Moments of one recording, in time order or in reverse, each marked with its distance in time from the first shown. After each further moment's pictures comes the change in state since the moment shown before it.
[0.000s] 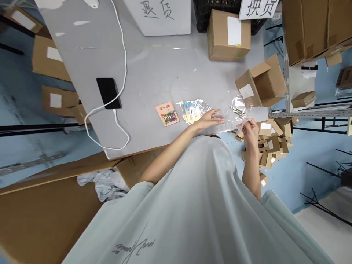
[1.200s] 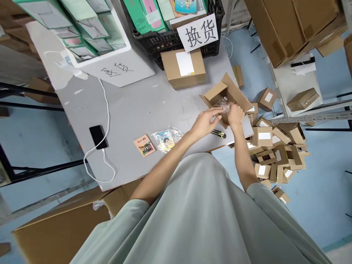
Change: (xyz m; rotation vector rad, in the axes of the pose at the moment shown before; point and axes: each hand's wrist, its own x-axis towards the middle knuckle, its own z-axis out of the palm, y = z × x) left_hand 0.177 0.130 0.164 0.807 0.159 0.341; right_hand 0.279 -0.001 -0.093 -0.899 0.006 0.047
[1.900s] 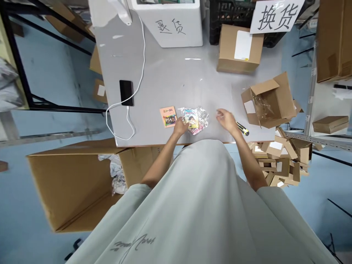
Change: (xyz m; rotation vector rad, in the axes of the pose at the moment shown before) left_hand -0.224 -0.258 -0.094 0.052 0.511 -0.959; right_hand -0.109 -0.108 0.130 0.044 -0.542 -0.457
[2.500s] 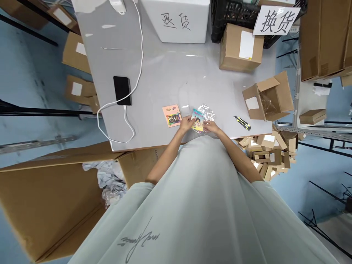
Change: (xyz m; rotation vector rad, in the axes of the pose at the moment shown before) left_hand 0.008 -0.015 -0.010 -0.358 -0.213 0.080; right_hand -0.003 -0.042 0.141 0.391 -0.214 0.499
